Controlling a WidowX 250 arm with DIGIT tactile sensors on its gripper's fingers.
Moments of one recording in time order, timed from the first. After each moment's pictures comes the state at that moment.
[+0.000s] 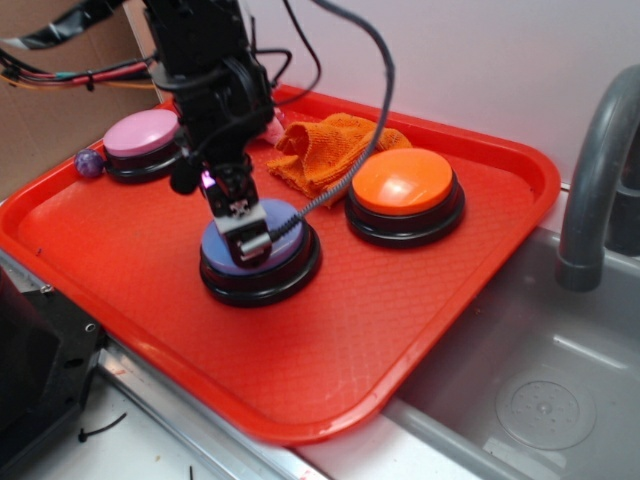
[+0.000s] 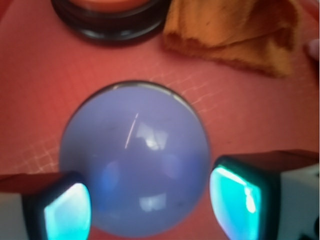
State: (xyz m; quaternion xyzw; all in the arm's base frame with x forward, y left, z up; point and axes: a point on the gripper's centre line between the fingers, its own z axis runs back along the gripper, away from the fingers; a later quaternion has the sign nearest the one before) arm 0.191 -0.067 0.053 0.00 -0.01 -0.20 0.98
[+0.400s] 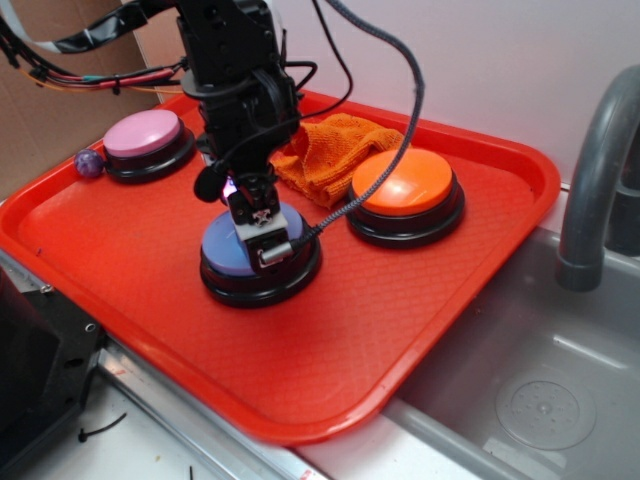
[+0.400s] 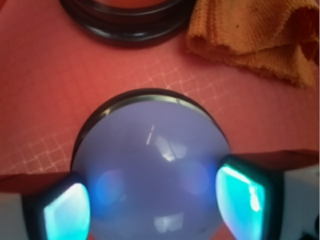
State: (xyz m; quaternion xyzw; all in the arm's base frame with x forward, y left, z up) arm 0.194 -0.075 0.053 0.01 0.00 -0.20 0.98
